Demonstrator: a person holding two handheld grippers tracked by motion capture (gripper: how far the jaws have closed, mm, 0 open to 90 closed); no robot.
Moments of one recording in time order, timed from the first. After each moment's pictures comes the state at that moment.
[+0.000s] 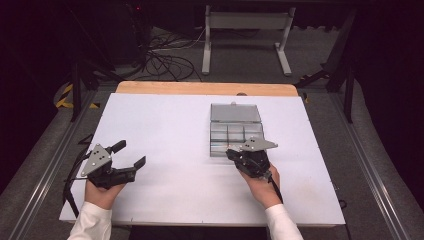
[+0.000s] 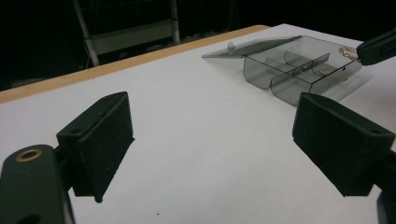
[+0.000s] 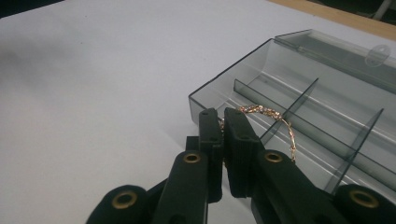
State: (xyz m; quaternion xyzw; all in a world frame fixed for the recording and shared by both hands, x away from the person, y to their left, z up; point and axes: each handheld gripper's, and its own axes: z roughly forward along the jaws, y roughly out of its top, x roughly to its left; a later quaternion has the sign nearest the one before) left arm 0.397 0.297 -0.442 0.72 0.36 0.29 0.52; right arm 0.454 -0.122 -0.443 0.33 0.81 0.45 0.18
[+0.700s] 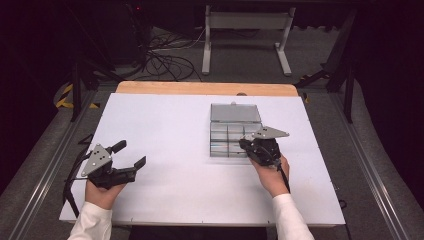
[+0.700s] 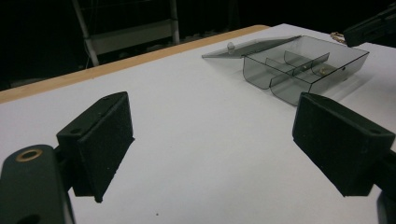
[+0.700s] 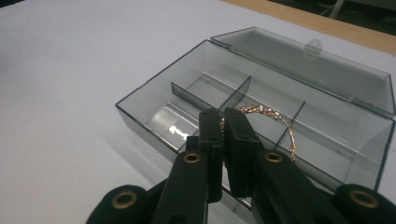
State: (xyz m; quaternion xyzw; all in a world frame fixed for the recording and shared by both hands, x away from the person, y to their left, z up) left arm 0.397 0.297 -0.443 0.72 0.36 0.28 0.52; right arm 0.482 -0.151 -0.437 0.38 0.79 0.43 0.20
